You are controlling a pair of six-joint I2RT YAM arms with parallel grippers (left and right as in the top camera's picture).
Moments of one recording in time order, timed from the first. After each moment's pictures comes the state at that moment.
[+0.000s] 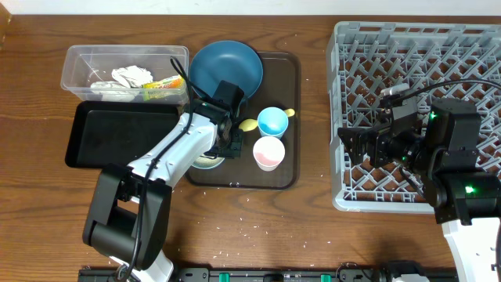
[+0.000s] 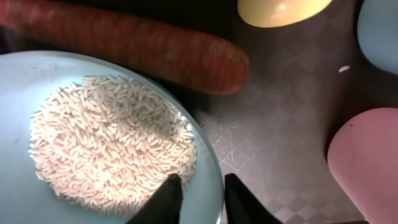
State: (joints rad) left arm -0.40 1.79 1.18 -0.82 0.02 -0.28; right arm 0.06 1.03 1.04 -0.74 -0.44 -0.03
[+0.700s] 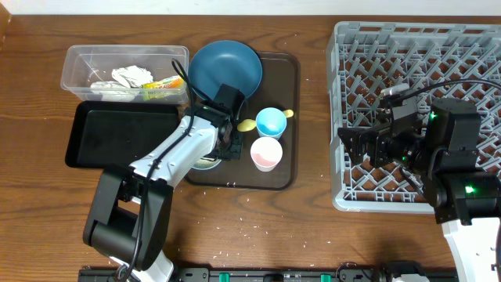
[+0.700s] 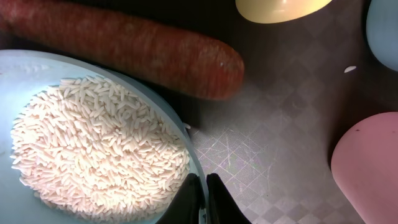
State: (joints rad) left arm -0.41 1.79 1.14 -0.79 0.00 -0.28; right arm 0.06 1.03 1.04 -0.74 -0.44 -0.03
